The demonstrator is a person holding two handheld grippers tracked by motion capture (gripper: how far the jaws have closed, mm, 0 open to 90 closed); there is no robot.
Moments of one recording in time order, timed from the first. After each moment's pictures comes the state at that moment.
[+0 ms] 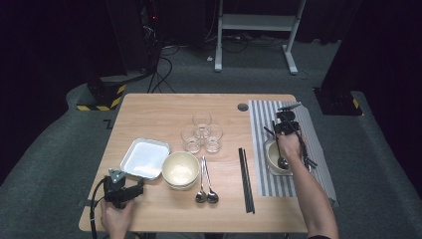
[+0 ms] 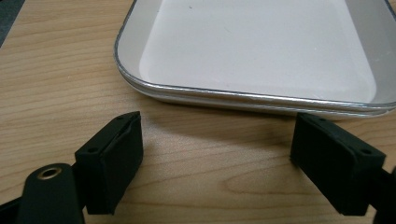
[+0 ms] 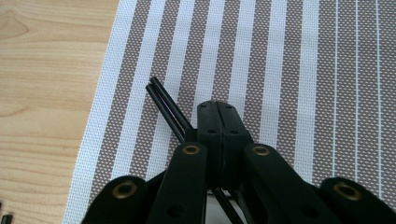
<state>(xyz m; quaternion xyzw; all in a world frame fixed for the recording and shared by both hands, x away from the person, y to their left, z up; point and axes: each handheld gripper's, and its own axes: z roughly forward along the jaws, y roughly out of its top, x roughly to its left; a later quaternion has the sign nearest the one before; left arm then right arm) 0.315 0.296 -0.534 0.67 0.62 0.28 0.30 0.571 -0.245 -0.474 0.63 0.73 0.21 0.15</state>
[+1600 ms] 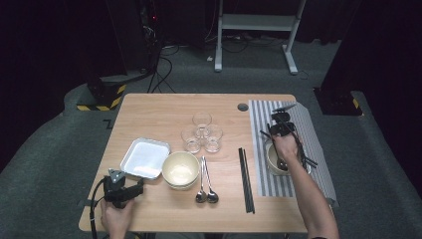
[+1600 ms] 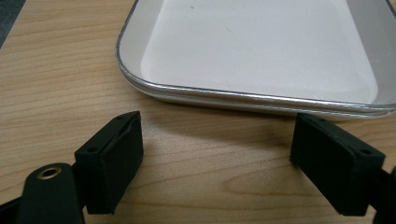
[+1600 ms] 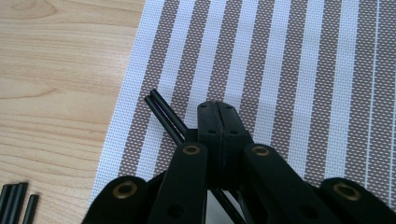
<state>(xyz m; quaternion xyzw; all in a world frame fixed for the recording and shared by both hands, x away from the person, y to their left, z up) 0.315 0.297 -0.533 0.67 0.62 0.28 0.30 0.566 -0.229 -0.475 0.61 0.75 0.21 0.14</state>
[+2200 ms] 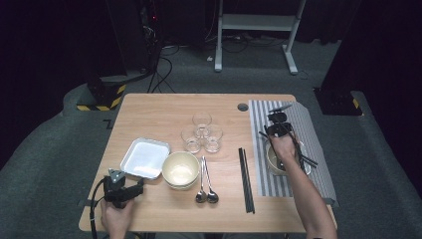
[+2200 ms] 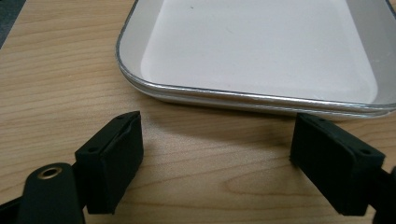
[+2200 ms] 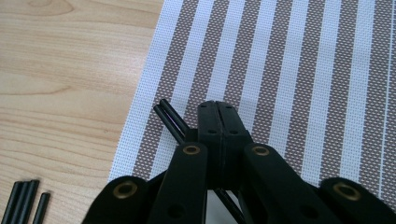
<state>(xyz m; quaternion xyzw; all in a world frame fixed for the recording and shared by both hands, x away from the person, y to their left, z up) 0.315 0.296 -0.533 0.67 0.62 0.28 0.30 0.564 -0.219 -0.475 0.59 0.76 0.21 0.15</state>
